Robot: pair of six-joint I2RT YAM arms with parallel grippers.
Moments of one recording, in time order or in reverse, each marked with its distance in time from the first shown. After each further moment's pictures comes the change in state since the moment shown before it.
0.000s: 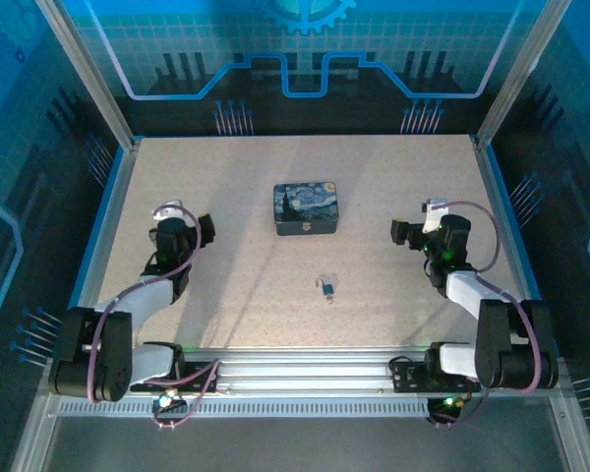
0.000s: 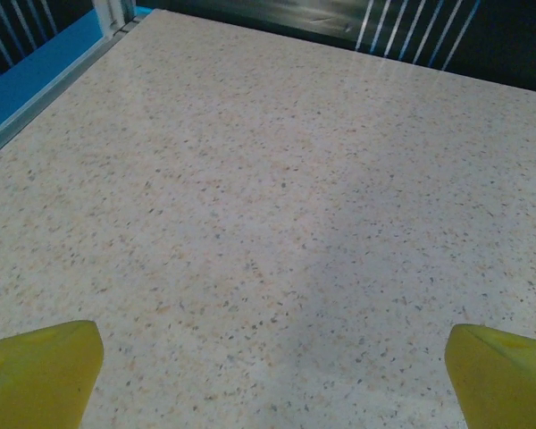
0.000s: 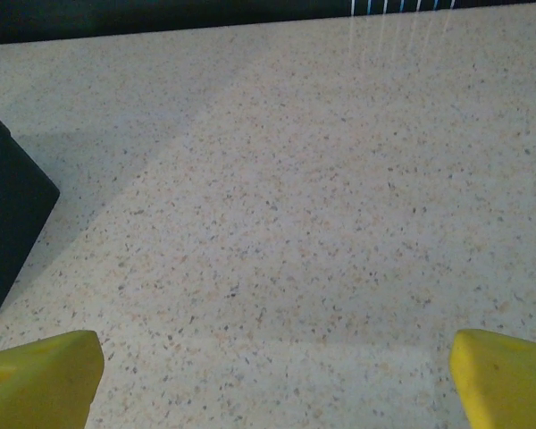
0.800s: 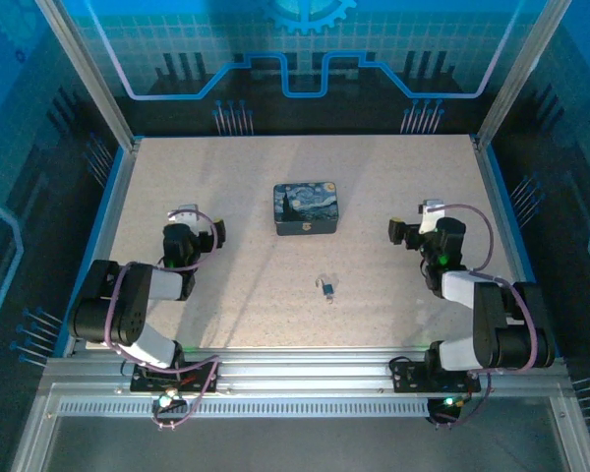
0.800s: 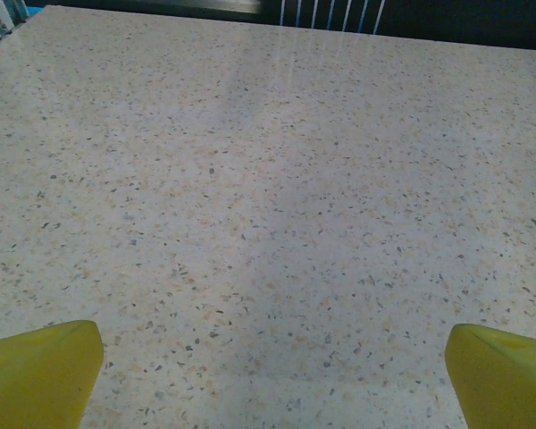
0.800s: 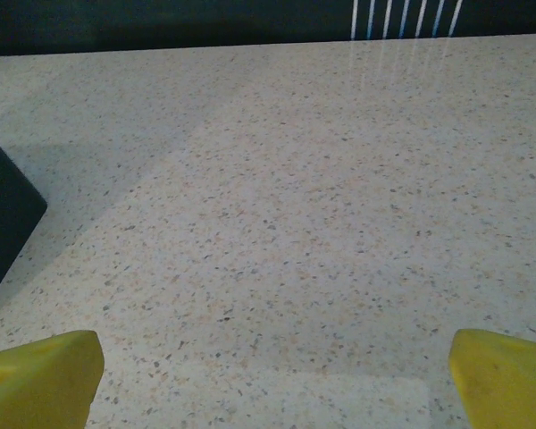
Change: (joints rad) left arm 0.017 0.298 -0.056 0.406 0.166 0.114; right arm 0.030 0.111 -0.034 0.188 0.025 -0.016
